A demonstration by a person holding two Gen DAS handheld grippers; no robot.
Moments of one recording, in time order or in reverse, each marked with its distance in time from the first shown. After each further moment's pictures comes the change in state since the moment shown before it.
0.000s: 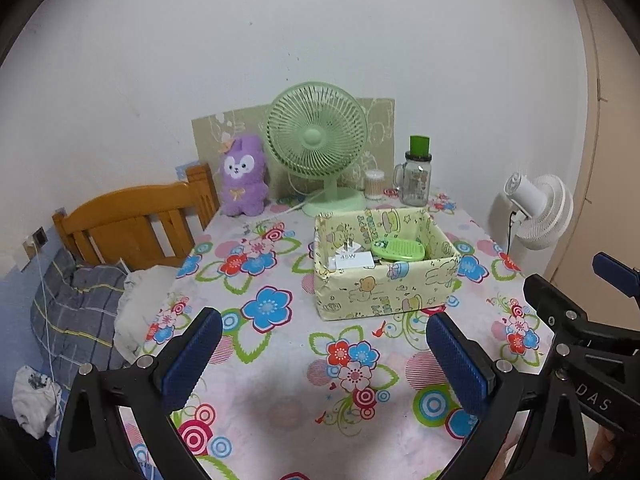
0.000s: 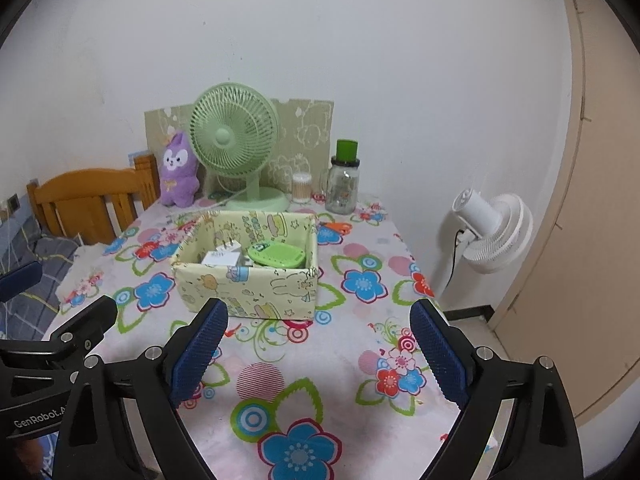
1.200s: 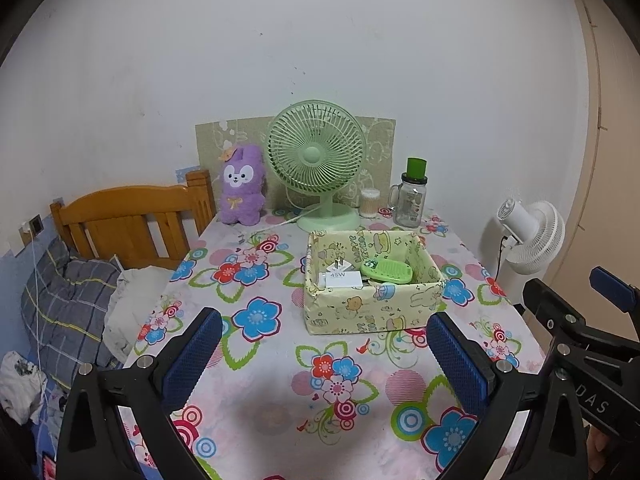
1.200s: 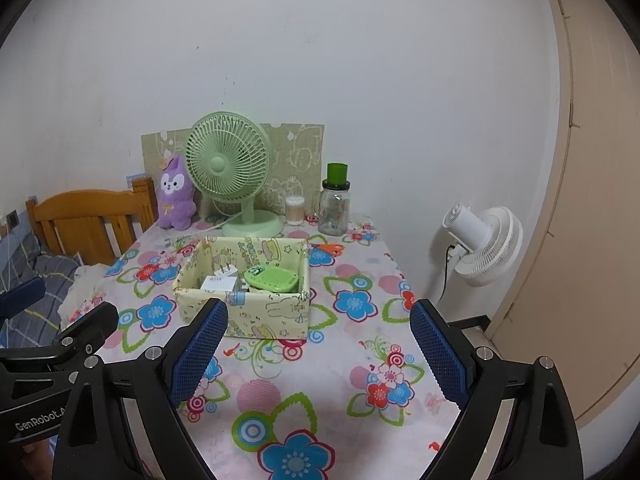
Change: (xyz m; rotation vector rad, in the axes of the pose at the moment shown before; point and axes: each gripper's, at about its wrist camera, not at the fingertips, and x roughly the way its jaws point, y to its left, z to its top) left arm -0.011 0.001 0.010 -0.064 -0.038 -0.027; right arm -0.017 -0.007 0.011 0.026 -0.051 -0.012
